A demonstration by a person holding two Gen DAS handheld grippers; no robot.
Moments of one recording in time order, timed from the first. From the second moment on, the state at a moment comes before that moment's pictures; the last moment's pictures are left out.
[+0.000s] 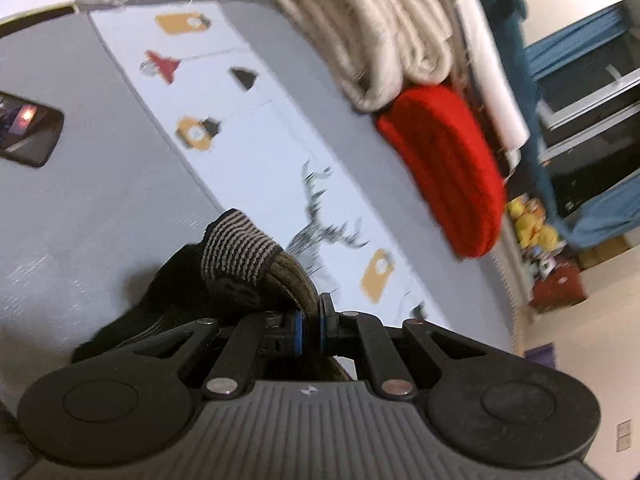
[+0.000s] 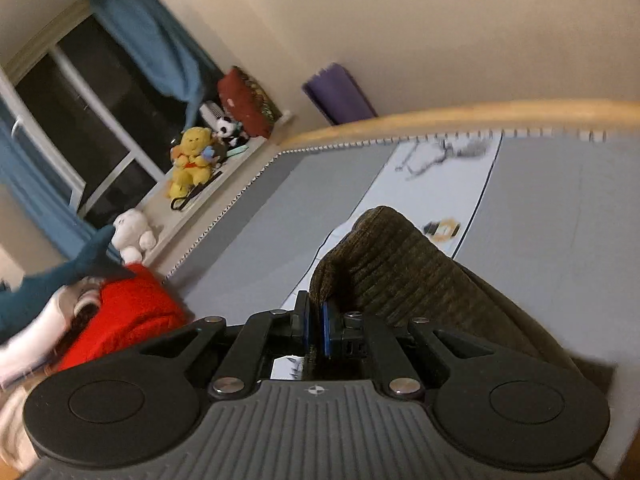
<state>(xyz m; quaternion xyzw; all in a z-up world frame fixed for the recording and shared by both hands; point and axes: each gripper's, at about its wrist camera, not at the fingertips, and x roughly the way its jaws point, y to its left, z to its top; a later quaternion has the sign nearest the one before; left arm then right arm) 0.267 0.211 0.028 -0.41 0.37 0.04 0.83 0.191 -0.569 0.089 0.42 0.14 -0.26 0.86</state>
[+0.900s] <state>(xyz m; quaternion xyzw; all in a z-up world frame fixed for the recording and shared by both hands) 0.185 0.208 -0.106 -0.33 0.47 0.12 0.81 0.051 -0.626 -0.079 0.42 0.22 -0.25 0.85</state>
